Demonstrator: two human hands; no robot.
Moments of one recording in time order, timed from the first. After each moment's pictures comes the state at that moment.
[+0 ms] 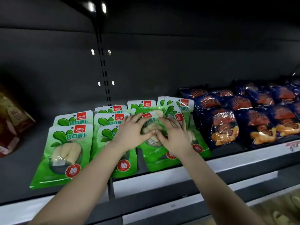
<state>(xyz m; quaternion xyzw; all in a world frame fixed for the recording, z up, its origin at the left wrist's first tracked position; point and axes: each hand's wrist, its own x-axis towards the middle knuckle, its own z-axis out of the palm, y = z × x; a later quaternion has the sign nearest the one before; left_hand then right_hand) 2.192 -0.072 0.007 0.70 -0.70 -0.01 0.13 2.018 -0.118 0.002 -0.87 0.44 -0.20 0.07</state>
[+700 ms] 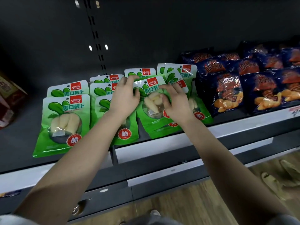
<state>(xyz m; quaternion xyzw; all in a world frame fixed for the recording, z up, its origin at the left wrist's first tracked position) 2.192 -0.068 0.012 0.71 -0.61 -0.01 0.36 2.017 -0.117 -0.001 -0.84 0.39 -0.35 0.12</state>
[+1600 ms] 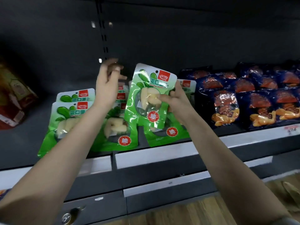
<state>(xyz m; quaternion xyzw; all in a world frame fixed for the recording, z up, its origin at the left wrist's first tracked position) 2.226 -0.055 0.064 0.54 -0.45 -0.16 0.69 2.030 -0.111 0.057 -0.64 0.36 -0.37 0.57</state>
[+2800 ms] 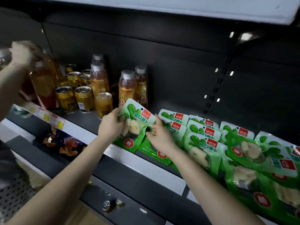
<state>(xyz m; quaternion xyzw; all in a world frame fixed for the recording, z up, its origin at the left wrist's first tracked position) 2.369 0.165 0.022 0.88 -0.22 0.06 0.41 2.252 0.027 0.021 -0.90 0.20 -0.10 0.38</state>
